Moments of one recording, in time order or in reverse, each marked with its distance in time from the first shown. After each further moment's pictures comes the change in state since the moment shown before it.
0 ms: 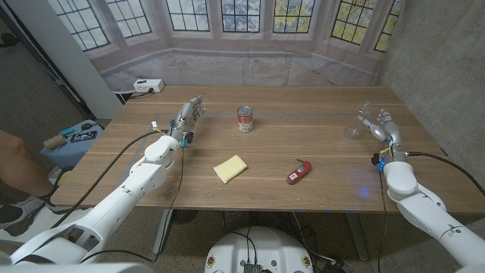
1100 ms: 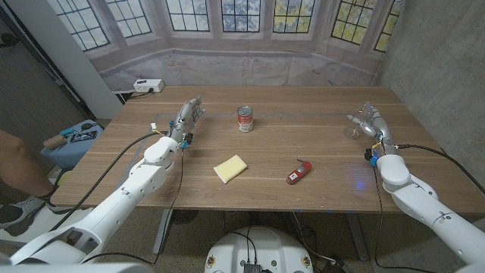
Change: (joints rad) left arm 0.015 0.001 -0.008 -0.009 -0.009 0.002 0.010; left_hand 0.000 0.000 0.000 0.000 0.000 0.000 0.000 0.000 0.000 0.005 0.005 0.000 0.000 0.016 0.009 0.000 0.000 0.011 -0.001 -0.005 0.000; right arm 0.107 -0.020 -0.093 0.068 0.012 -0.019 0.062; right_hand 0.027 0.009 0.022 0.005 -0.047 -0.070 0.002 0.002 0.005 -0.077 0.024 0.004 0.030 -0.075 0.032 -0.009 0.014 -0.077 0.016 0.000 0.000
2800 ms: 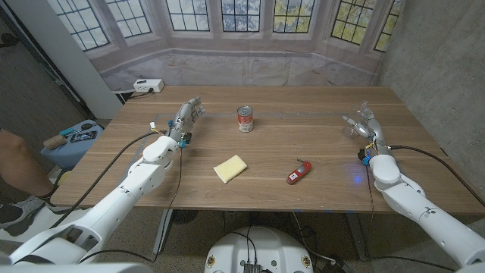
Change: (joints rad) left arm -0.017 0.002 0.000 0.022 -0.004 0.006 -0.016; left_hand 0.000 0.000 0.003 -0.003 0.000 0.028 0.003 0.000 0.000 0.022 0.003 0.000 0.000 0.072 0.003 0.008 0.000 0.011 0.000 -0.019 0.000; right arm 0.092 0.061 -0.065 0.146 0.008 0.070 -0.002; right_hand 0.026 -0.007 0.014 0.000 0.000 -0.027 0.000 0.011 0.009 0.012 -0.030 0.066 0.049 0.022 -0.043 0.020 0.012 -0.048 0.012 0.008 0.000
